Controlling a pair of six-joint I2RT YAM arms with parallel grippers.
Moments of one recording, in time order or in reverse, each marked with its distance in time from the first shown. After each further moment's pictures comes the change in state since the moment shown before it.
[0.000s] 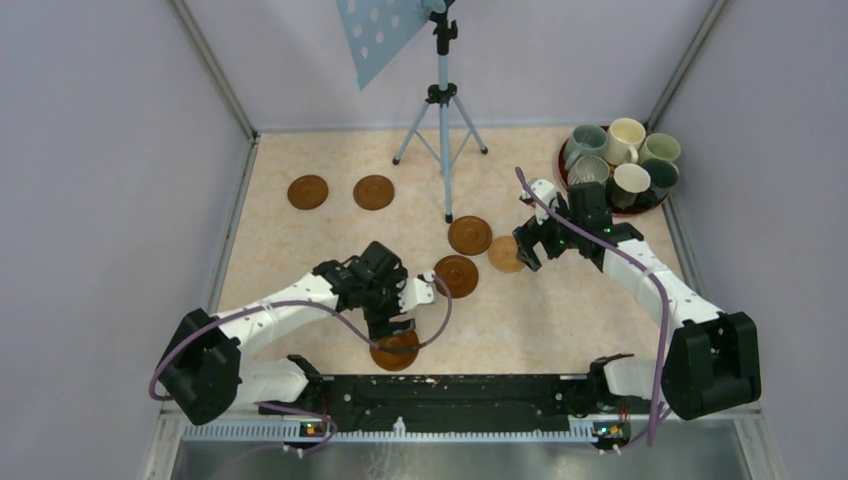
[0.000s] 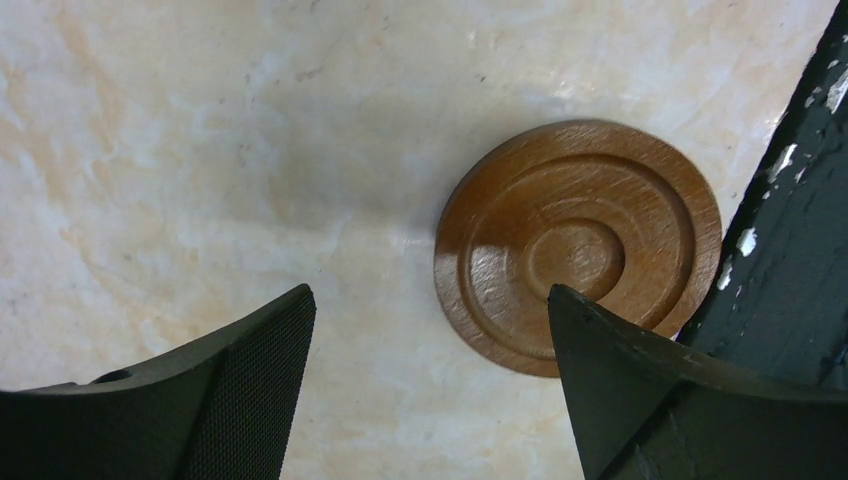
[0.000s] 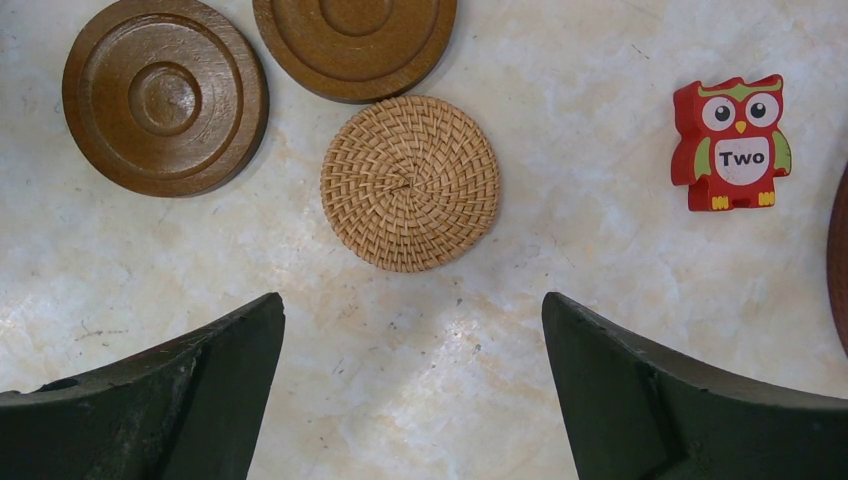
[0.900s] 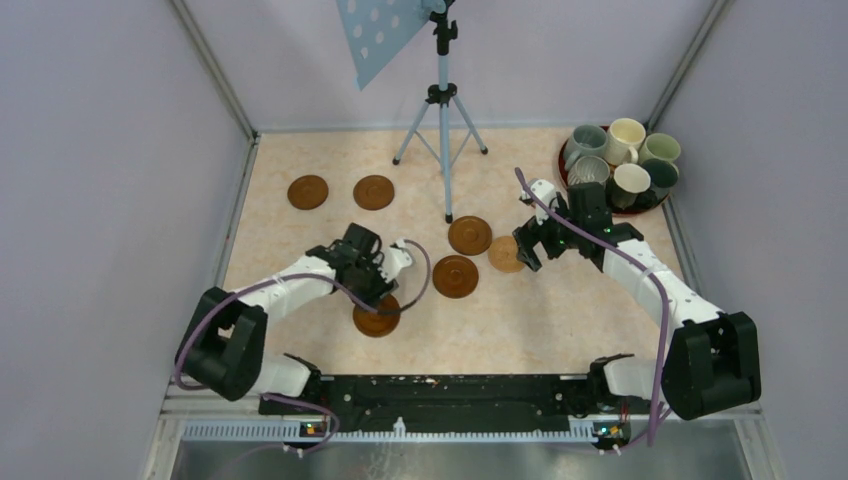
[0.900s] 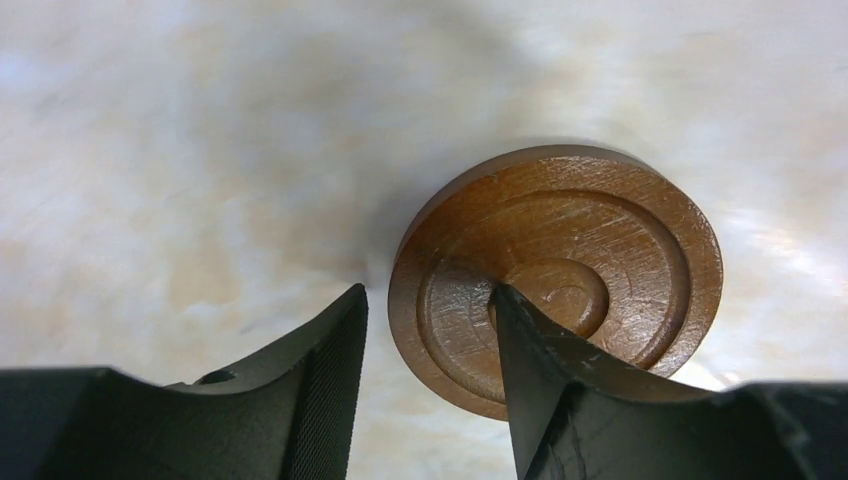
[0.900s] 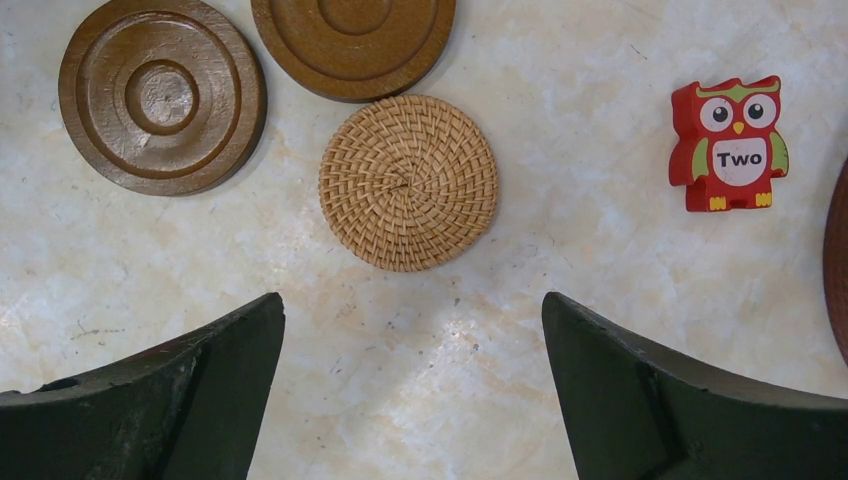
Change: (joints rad) left arm 0.151 0.140 -0.014 0.119 -0.097 -0.130; right arm 0.000 0.000 0.000 0.000 0.002 -0.007
